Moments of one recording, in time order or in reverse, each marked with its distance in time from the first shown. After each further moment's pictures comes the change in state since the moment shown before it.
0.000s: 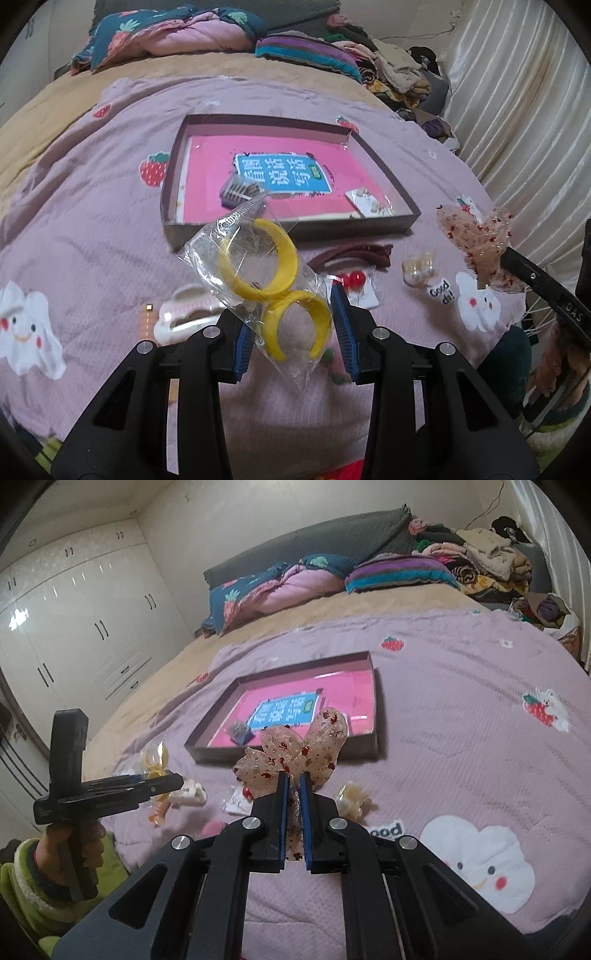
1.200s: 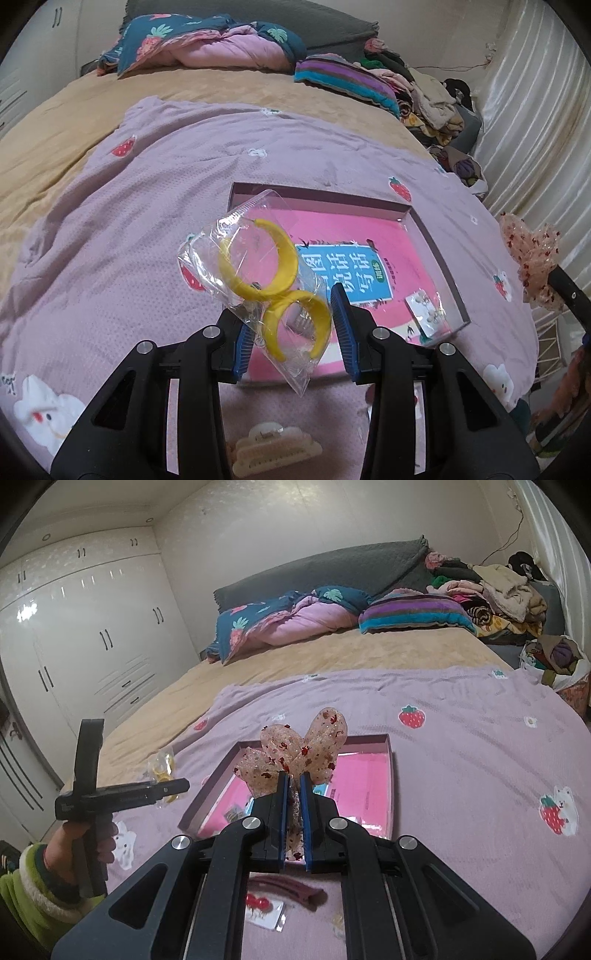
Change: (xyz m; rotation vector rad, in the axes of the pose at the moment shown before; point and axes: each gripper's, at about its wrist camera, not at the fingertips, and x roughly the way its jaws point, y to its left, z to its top) left arm 0.025 0.065 0.104 -0.100 -0.066 0.065; right arm 0.048 0.015 0.103 -0.076 -0.091 -0.005
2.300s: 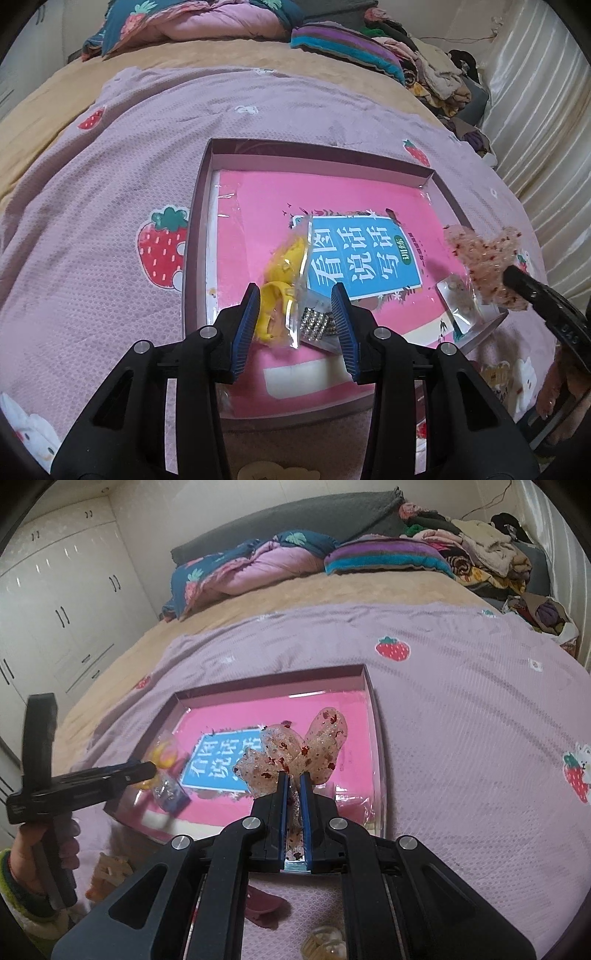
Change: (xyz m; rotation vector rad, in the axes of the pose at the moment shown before) left arm 0.066 -0.003 -0.011 0.033 0.106 0.009; right arm 0.104 -0.033 -0.039 0.066 0.213 -0.121
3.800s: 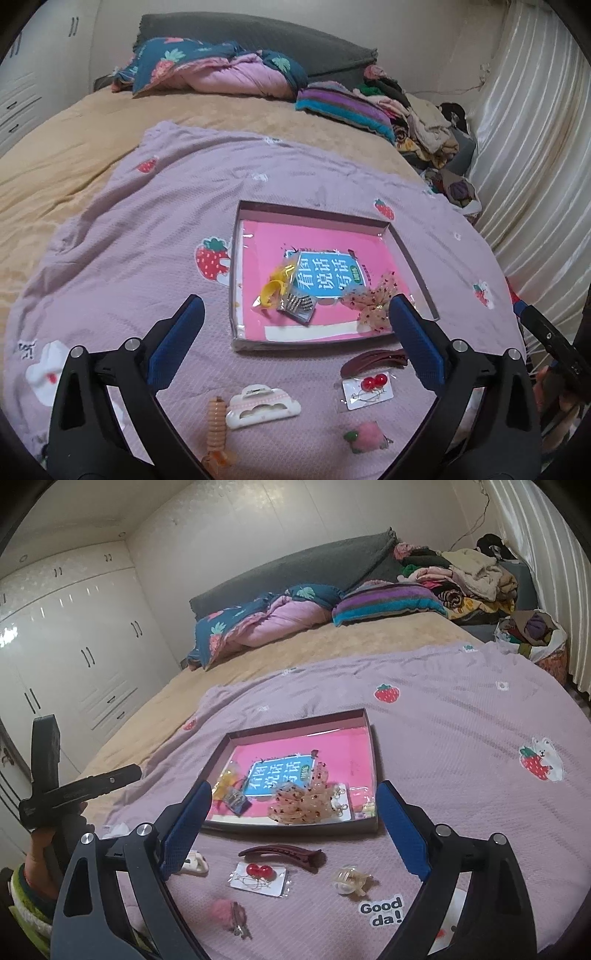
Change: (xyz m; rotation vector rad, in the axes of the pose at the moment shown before) left arm -0.143 -0.013 -0.031 -0.056 -0.226 0.006; right arm -0.149 0.016 -0.031 0.034 -0.221 0.075
